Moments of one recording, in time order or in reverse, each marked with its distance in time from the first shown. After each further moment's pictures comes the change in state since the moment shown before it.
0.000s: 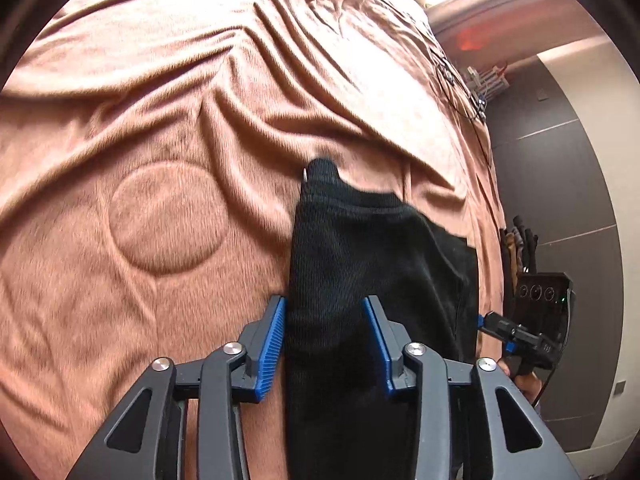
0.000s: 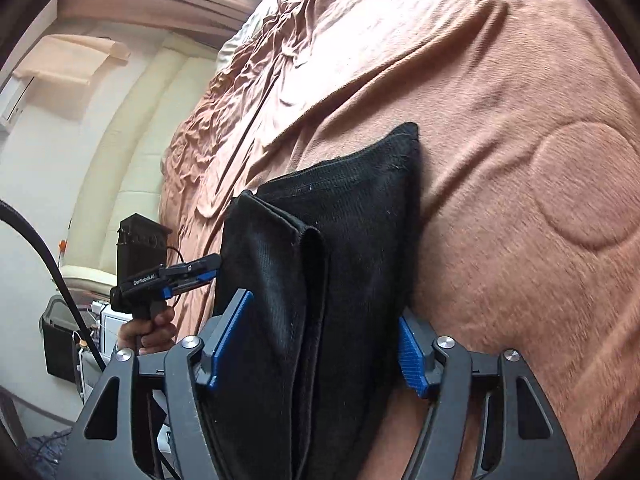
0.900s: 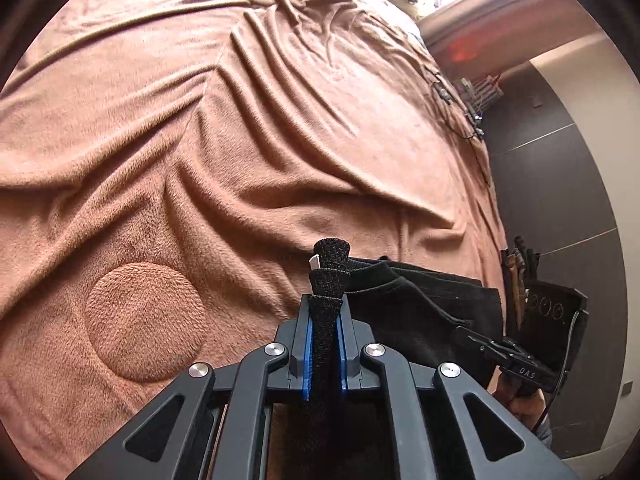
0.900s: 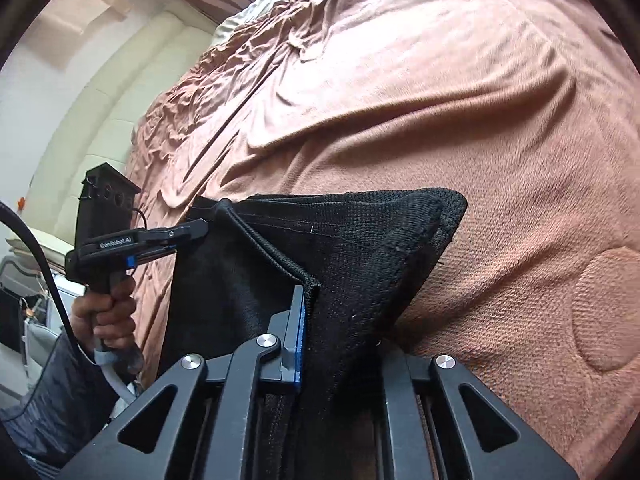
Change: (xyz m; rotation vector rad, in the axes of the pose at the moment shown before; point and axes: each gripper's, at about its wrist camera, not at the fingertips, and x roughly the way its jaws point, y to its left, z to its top) left arm 0.008 -0.015 0.039 0.041 -0.066 -0.006; right arm 0.026 0.047 0.016 -0.177 0.003 -0.197
